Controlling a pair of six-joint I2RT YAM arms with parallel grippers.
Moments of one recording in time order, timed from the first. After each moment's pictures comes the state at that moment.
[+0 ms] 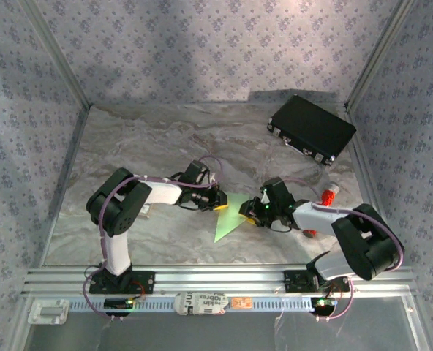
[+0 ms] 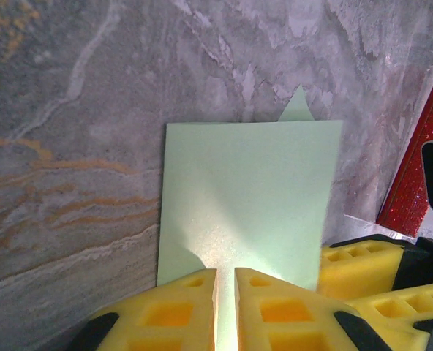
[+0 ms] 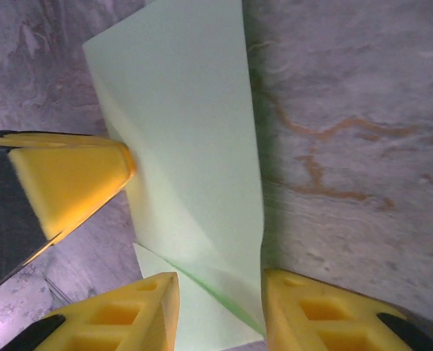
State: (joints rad) left arm -0.69 1.89 0.90 0.08 0.61 -0.89; right arm 0.54 1.41 0.46 0.05 -0.47 1.05
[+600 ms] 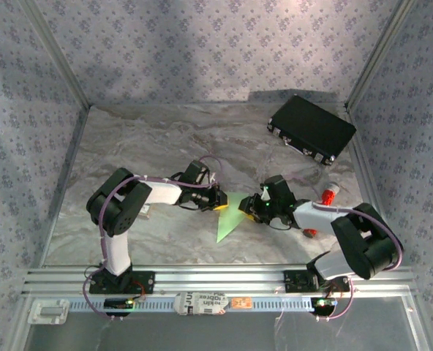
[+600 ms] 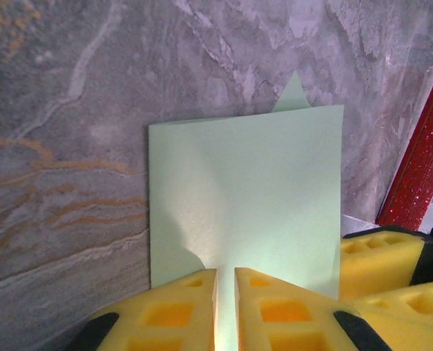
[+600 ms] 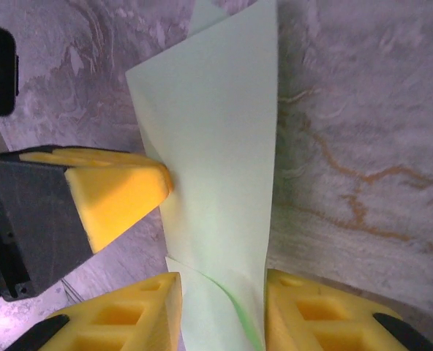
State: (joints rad) left arm -0.69 1.89 0.90 0.08 0.61 -0.90; right arm 0.51 1.42 0.46 0.12 -0.48 1.04
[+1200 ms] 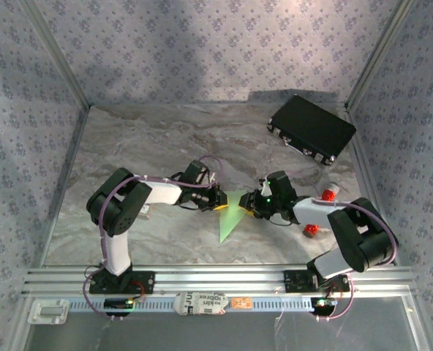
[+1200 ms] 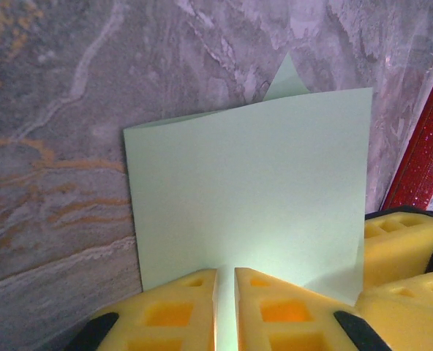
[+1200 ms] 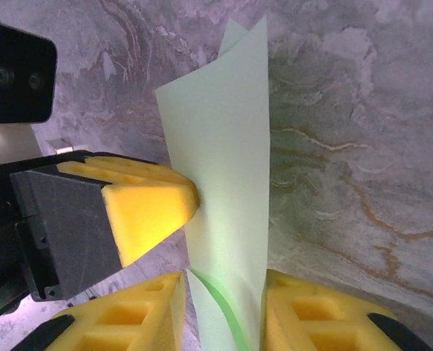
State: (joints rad) left arm -0.69 1.89 0.90 0.08 0.61 -0.90; right arm 0.46 1.47 0.49 0.16 -0.57 0.96
